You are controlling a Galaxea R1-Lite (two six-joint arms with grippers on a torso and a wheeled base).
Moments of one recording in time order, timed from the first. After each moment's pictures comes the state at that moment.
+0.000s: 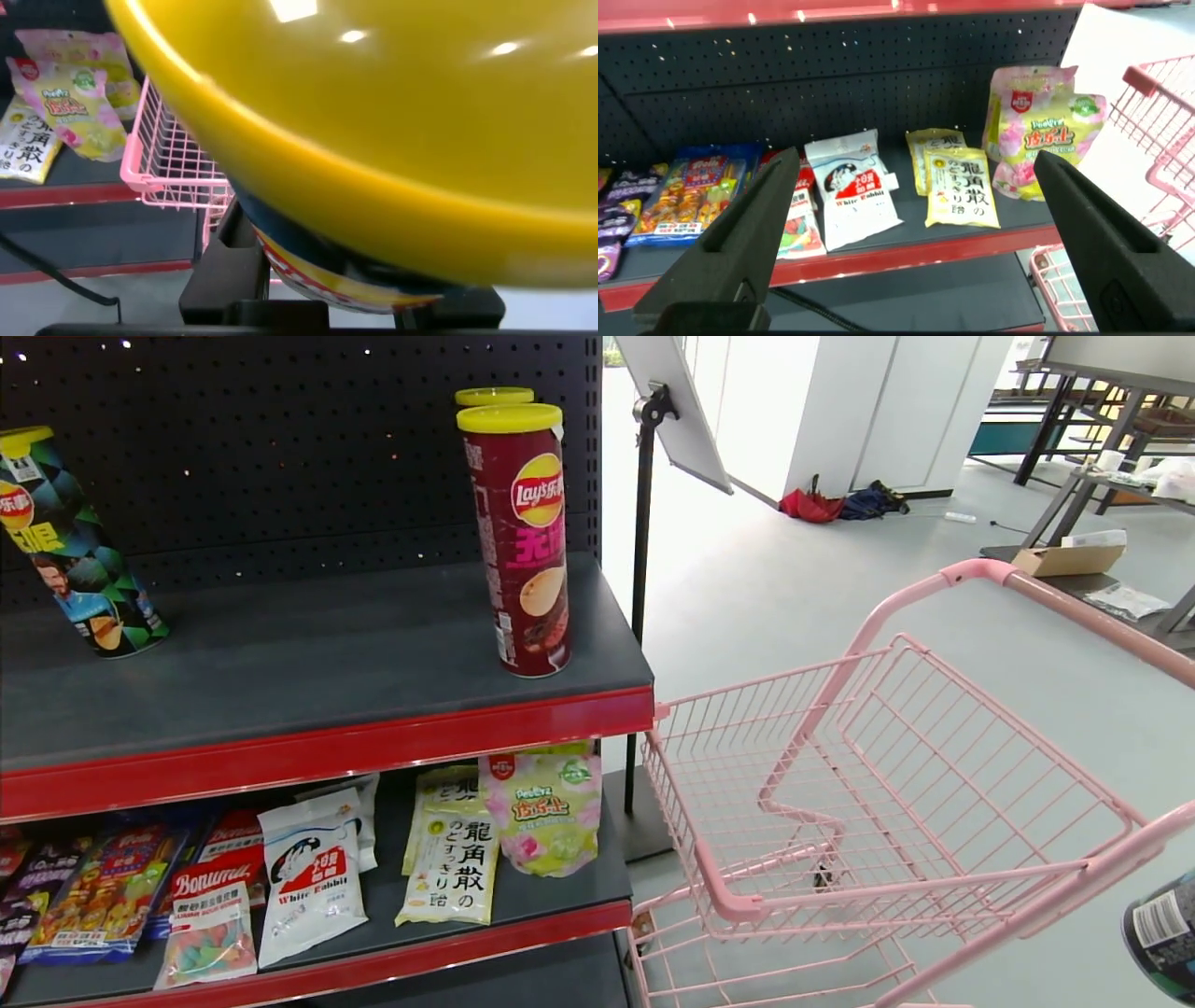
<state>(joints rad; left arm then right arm) 0.00 0.00 0.00 0.00 0.05 0.00 0.13 0.56 -0.57 0.22 -0.10 -0.10</state>
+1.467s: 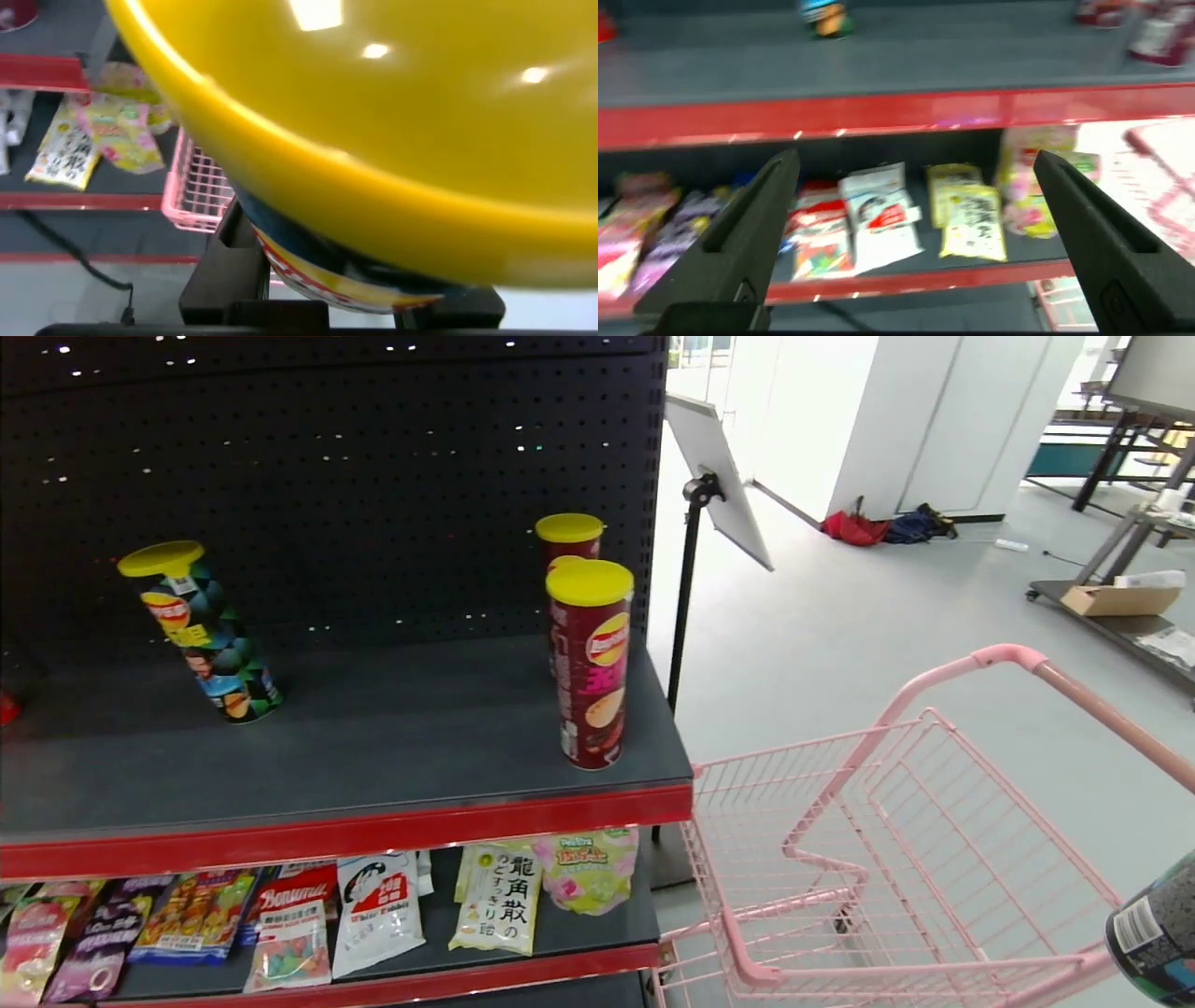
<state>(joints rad) 0.00 0.00 0.00 0.00 0.05 0.00 0.13 0.61 -0.55 0.21 -0.10 -0.13</state>
